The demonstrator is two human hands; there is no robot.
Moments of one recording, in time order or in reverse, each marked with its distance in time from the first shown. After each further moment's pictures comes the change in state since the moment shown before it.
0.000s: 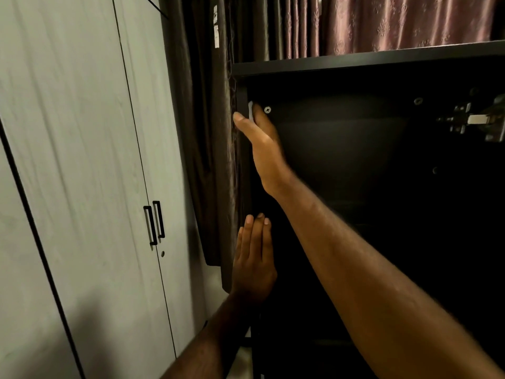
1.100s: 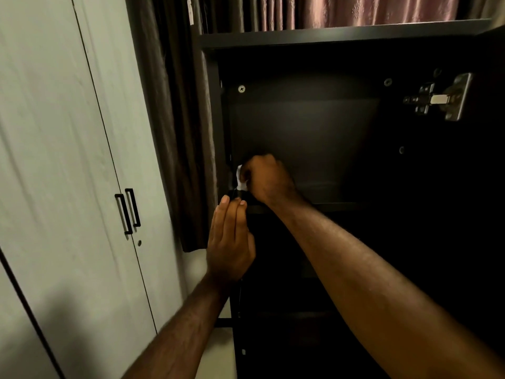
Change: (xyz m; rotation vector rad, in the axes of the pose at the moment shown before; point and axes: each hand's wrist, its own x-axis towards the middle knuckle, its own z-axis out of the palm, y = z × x) left_hand 0.010 -0.001 -0.012 -0.104 0.057 0.008; right_hand -0.026 0.074 -0.062 -1.272 -0.111 0.111
